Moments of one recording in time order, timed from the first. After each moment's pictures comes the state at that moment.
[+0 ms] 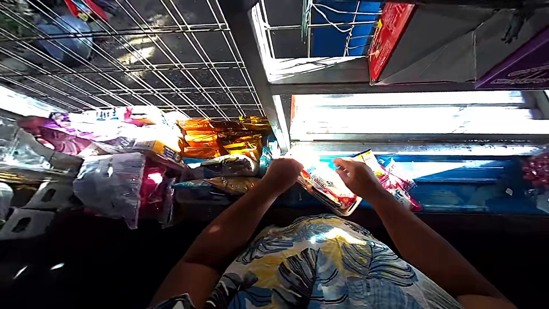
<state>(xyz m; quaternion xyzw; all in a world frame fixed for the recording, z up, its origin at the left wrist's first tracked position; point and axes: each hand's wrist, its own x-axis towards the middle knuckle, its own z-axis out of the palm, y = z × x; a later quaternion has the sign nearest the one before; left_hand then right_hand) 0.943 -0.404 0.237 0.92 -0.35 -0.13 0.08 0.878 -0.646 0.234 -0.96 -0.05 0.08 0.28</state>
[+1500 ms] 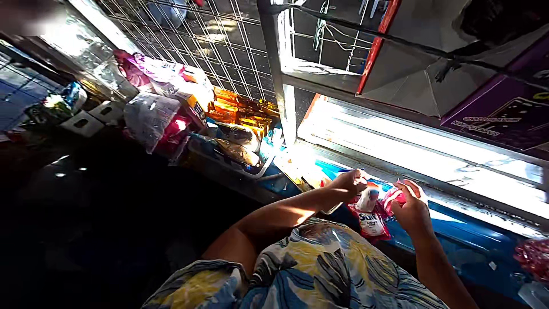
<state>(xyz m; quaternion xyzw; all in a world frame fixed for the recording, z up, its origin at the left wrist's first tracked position) 0.878 -0.593 0.266 0.77 -0.17 -0.27 0.56 0.826 -0.835 0.240 -0.97 0.01 -0.03 0.23</state>
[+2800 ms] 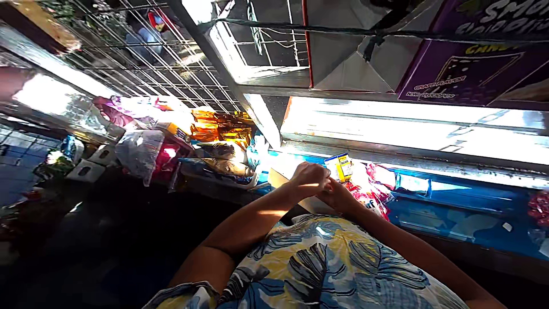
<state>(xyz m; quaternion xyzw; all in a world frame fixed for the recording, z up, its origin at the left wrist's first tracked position) 0.880 -0.550 0.276 0.91 -0.32 -0.19 0.17 0.831 -0.707 0.192 -0.79 -0.09 0.20 0.58</state>
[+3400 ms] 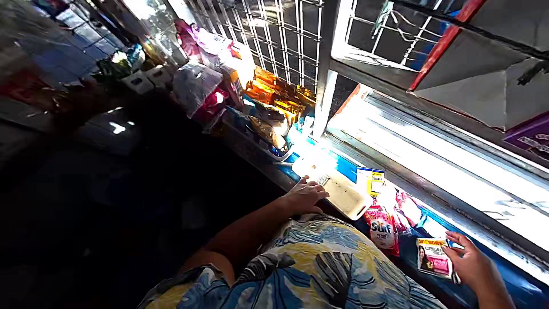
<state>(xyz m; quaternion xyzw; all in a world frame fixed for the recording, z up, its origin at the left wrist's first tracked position) 0.800 -0.470 0.186 0.93 -0.24 -0.20 0.21 0.796 -0.935 0.241 -0.97 0.03 0.12 0.20</state>
